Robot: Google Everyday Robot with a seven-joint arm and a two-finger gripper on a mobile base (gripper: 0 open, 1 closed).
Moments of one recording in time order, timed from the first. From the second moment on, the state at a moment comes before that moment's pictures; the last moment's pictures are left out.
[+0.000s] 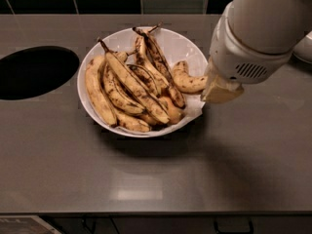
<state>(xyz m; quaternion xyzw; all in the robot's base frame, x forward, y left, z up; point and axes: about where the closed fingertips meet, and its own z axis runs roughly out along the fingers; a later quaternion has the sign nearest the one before) 0.428 -0.103 0.975 -0.64 0.74 -0.09 0.18</state>
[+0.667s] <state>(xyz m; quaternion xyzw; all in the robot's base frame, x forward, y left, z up) 0.410 -0.086 1.016 -0.69 0.68 -0.06 0.24</state>
